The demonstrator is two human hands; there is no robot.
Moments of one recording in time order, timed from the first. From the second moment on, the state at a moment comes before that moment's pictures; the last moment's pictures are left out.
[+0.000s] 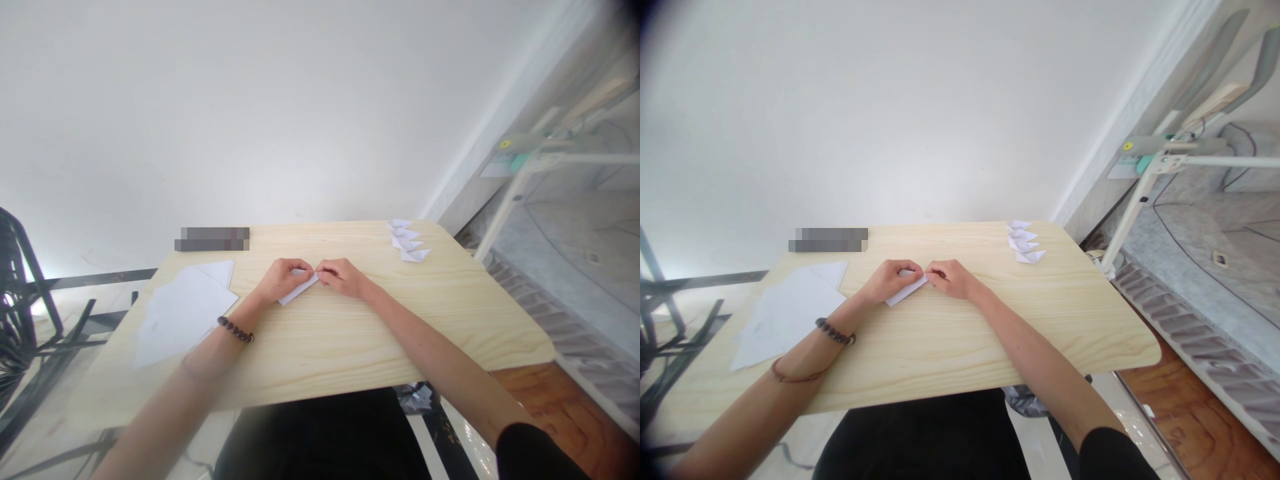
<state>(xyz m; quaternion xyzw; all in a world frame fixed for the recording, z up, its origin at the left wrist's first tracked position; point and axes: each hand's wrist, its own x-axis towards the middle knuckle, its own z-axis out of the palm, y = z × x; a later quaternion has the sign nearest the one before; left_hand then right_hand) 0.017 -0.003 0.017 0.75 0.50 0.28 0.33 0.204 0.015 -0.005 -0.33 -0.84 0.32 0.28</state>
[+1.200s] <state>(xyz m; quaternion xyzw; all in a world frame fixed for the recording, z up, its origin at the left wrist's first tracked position) 0.018 -0.001 0.016 0.73 0.51 0.28 0.35 0.202 0.014 -0.004 -0.33 -0.84 0.28 0.31</state>
